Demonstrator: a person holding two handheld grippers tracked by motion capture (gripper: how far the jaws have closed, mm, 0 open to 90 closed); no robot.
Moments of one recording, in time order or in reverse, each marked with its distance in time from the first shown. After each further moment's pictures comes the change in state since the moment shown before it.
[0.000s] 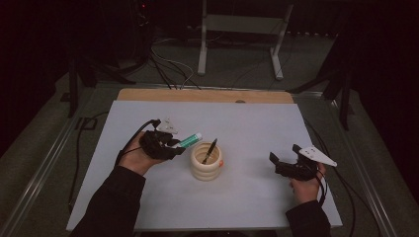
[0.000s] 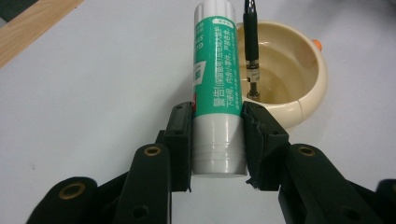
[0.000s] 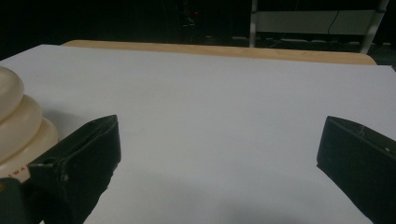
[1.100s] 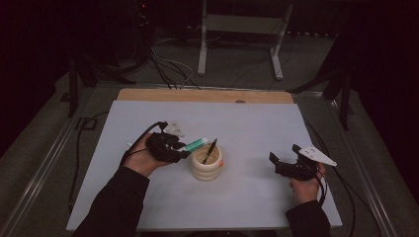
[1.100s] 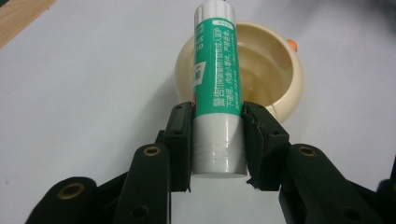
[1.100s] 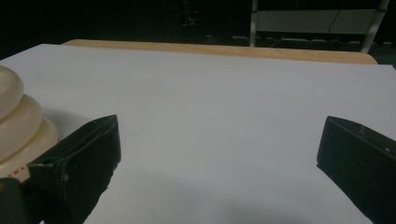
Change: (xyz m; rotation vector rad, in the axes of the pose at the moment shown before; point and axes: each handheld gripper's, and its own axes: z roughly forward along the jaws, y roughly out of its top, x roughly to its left) left arm -0.012 0.008 0.006 0.024 -0.045 0.033; right arm 0.000 0.000 0.001 0.003 0.000 0.000
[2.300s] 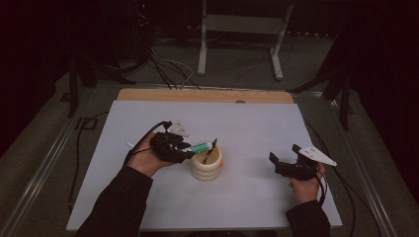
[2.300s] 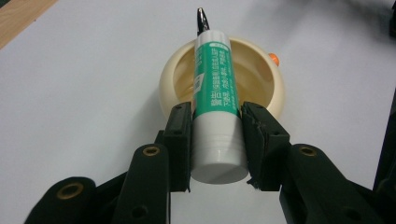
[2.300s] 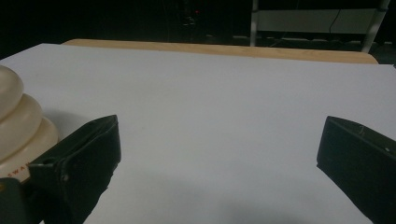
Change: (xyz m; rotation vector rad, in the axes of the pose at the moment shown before) left arm -0.007 0.010 0.001 -0.015 -0.027 0.011; right arm 0.000 0.000 0.001 0.001 0.002 -0.003
